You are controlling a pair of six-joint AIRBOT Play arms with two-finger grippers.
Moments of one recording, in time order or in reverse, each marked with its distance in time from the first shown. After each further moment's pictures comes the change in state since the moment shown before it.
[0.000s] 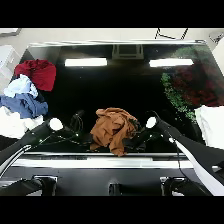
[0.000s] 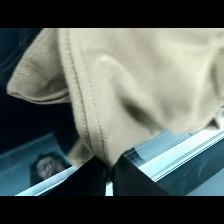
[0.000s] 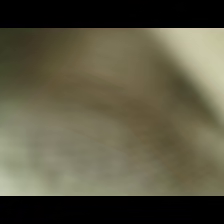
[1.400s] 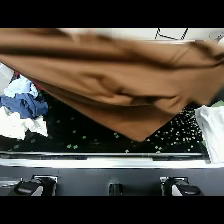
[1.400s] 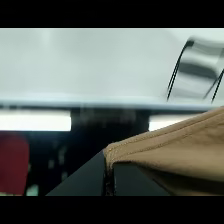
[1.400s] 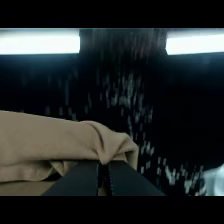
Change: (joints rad) left arm 0.274 0.552 0.705 0.705 0.061 -0.249; right arm -0.502 0.558 0.866 -0.581 0.141 0.089
